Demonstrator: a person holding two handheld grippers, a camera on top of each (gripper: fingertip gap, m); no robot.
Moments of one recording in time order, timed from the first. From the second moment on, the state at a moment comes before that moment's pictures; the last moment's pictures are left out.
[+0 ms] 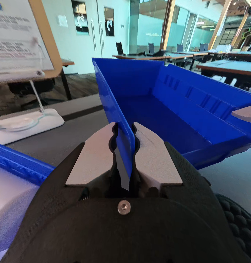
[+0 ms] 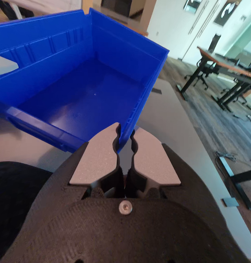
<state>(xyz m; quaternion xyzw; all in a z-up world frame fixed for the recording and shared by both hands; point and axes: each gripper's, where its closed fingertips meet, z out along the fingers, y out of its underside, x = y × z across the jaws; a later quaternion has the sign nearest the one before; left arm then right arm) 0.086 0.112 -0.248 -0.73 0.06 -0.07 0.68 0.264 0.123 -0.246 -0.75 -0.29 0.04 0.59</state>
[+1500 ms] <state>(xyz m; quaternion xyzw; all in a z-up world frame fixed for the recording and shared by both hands) -0.077 -0.047 -0.379 -0.90 0.28 0.14 0.30 0.205 0.076 -0.363 -0.59 -0.77 -0.04 0.24</state>
